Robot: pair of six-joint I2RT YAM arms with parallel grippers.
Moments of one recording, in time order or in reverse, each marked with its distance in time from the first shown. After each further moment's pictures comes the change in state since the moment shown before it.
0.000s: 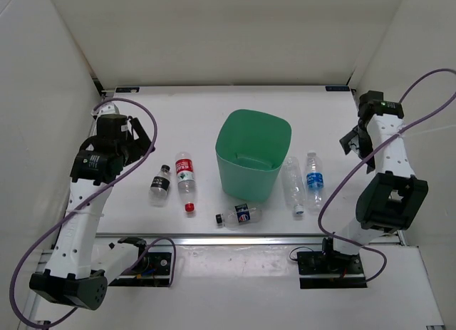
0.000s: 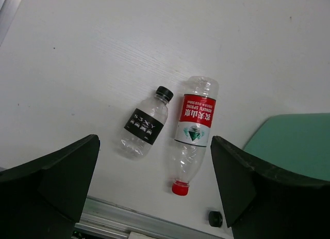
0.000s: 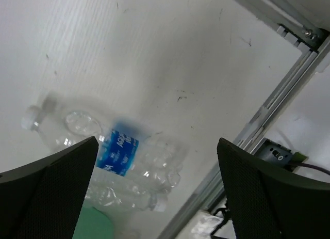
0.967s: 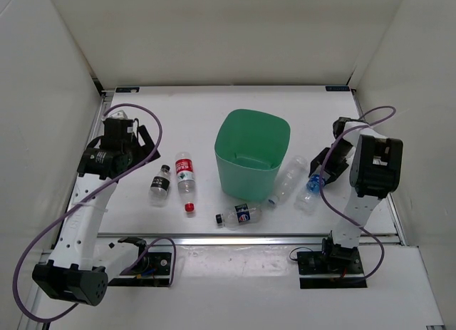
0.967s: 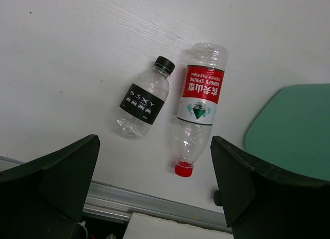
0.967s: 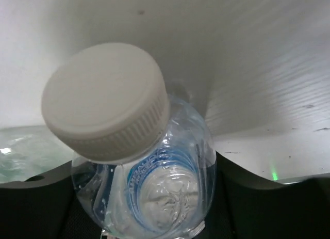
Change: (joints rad) left arm -0.001 0.030 -0.082 -0.026 0.092 -0.003; right arm 0.034 0.373 -0.233 0.280 -0.550 -0.218
